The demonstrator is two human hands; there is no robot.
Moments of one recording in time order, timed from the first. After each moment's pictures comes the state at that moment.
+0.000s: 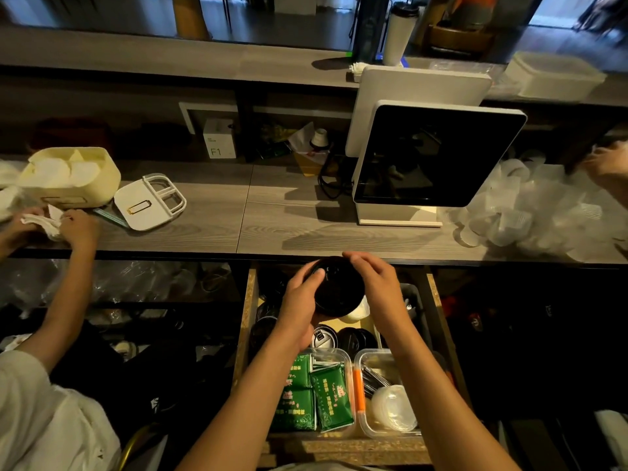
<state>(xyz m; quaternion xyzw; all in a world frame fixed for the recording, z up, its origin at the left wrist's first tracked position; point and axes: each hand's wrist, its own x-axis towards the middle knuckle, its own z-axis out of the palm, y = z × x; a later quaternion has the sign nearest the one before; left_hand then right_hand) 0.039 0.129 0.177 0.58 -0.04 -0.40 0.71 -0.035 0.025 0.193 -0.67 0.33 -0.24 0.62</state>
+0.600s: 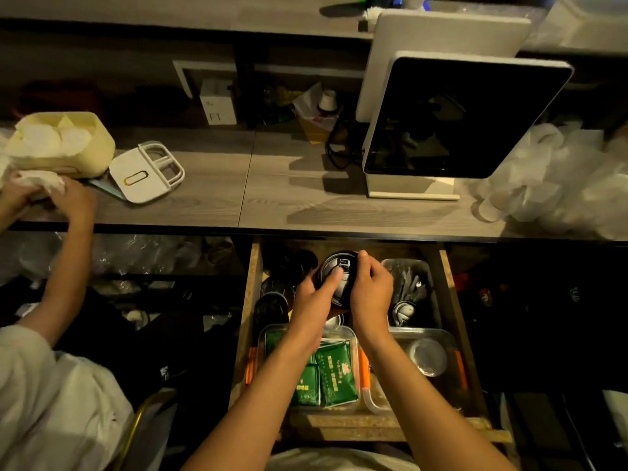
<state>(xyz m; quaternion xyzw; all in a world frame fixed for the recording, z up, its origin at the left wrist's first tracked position) 0.022 0.126 0.129 0.63 -0.01 -0.39 0.67 -0.020 0.051 0.130 -0.62 0.46 -0.32 0.56</state>
